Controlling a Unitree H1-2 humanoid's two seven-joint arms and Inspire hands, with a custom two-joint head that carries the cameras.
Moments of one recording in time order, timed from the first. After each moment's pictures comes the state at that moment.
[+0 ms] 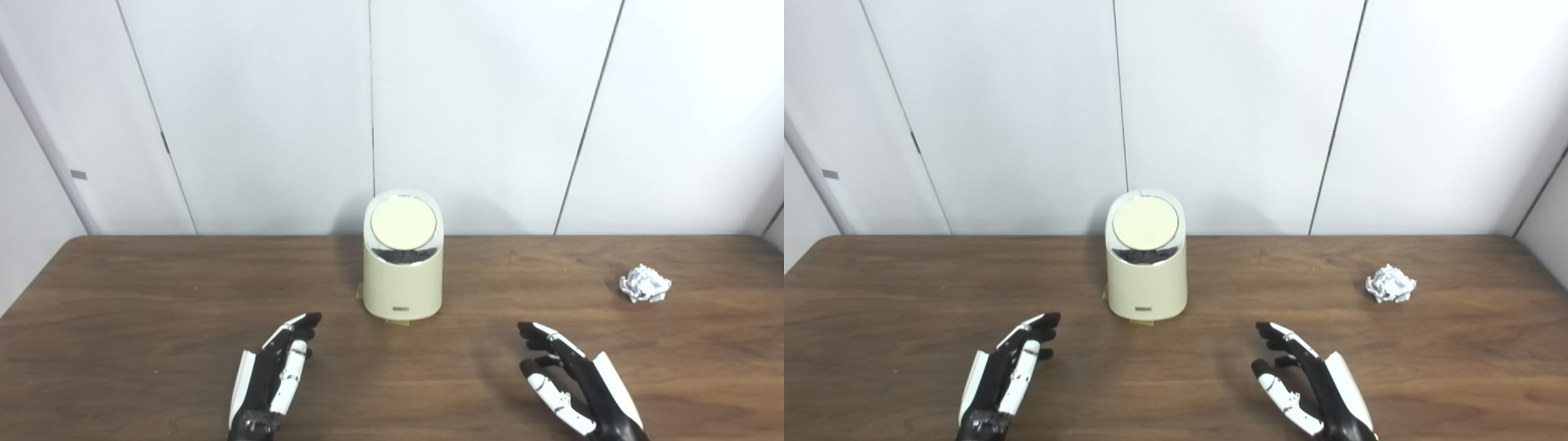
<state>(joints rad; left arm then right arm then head) 0.06 0.04 -0.05 -0.15 0.23 0.01 0.08 0.05 -0.18 0.08 -0.13 -0.38 -0.09 0.00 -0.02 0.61</state>
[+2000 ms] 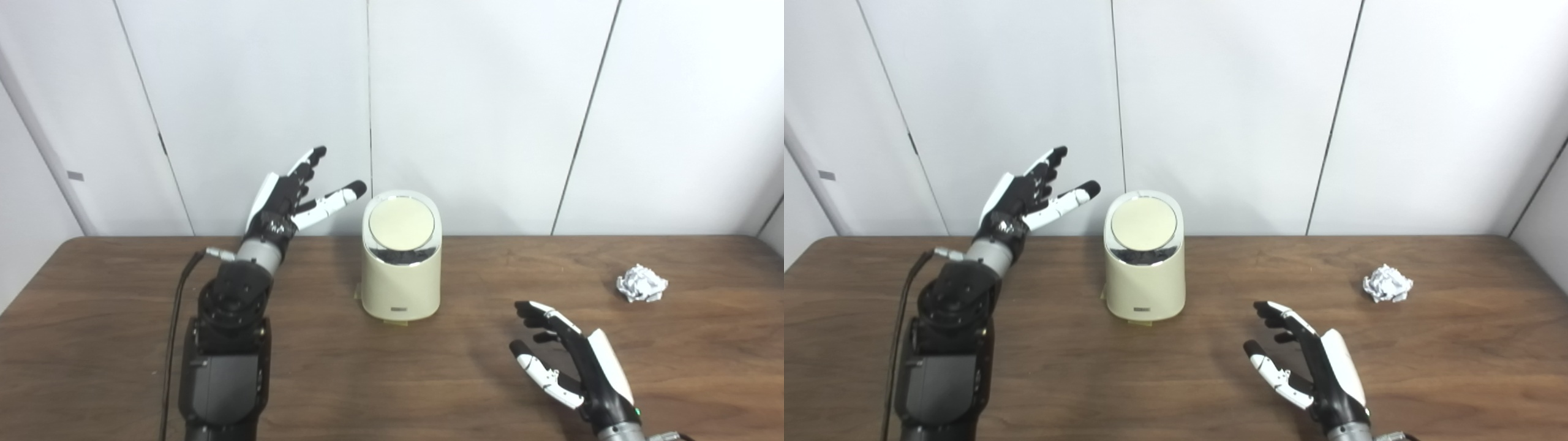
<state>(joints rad) -0.62 0.03 0.17 -0.05 0.44 0.47 -0.32 -0.03 -0.16 0.10 -0.03 -0.44 -0.14 -0.11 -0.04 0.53</state>
